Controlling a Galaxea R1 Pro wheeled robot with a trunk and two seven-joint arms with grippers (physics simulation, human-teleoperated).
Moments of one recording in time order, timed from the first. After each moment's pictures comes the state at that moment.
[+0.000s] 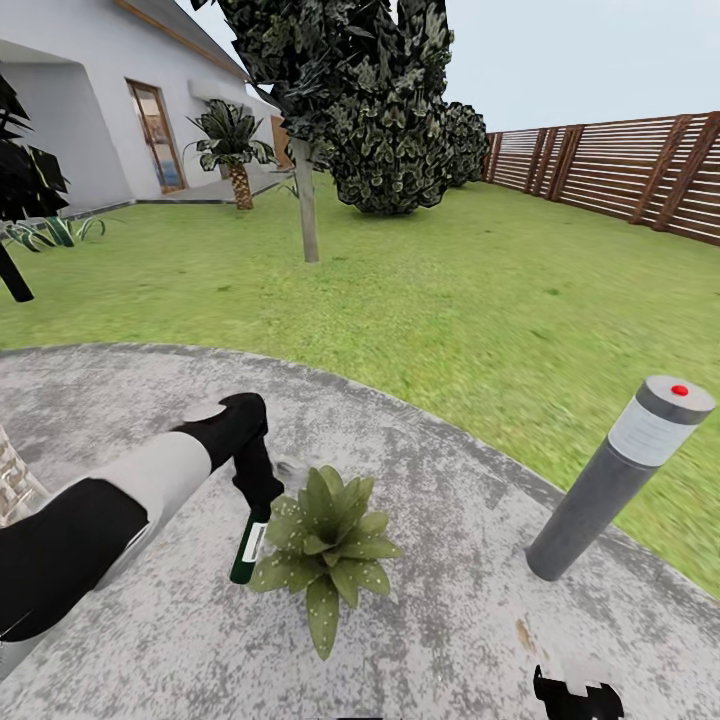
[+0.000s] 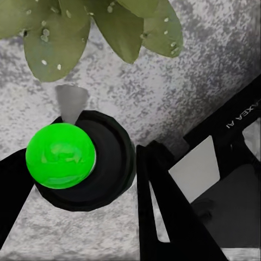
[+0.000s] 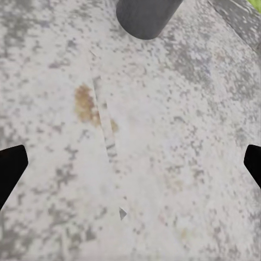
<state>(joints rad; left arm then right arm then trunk) -1.30 0.00 -0.68 -0.25 -0.74 1.00 -1.50 -0.43 -0.11 -0.24 -0.11 0.22 -0.39 -0.27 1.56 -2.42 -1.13</state>
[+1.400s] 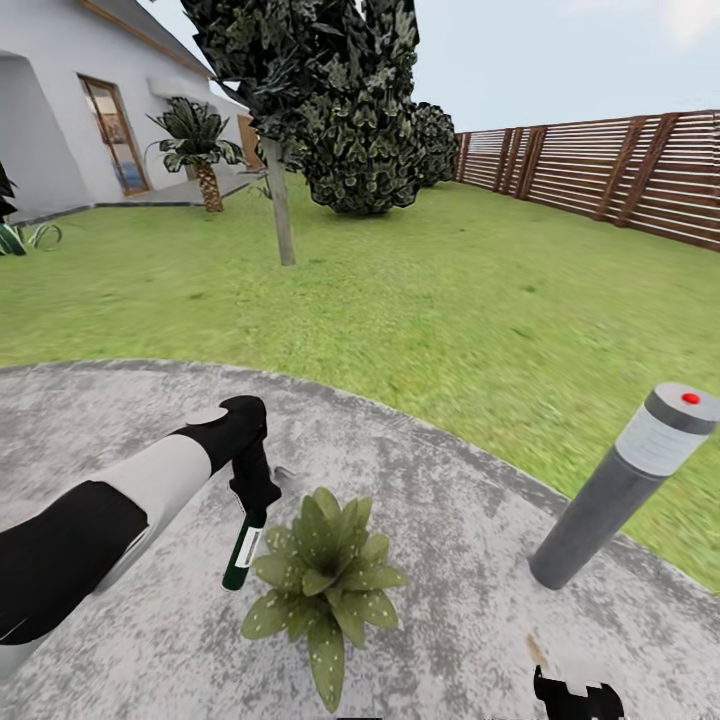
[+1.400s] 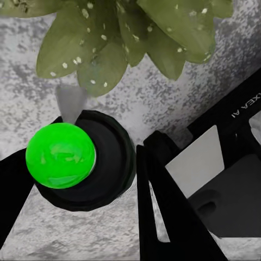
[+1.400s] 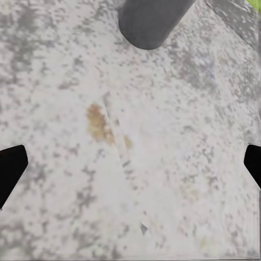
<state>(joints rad) -1.29 0.00 -0.69 -0.25 -0.80 1.00 -1.54 -0.43 -0.11 -0.24 -0.12 0.22 -0.39 -0.28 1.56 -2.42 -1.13</state>
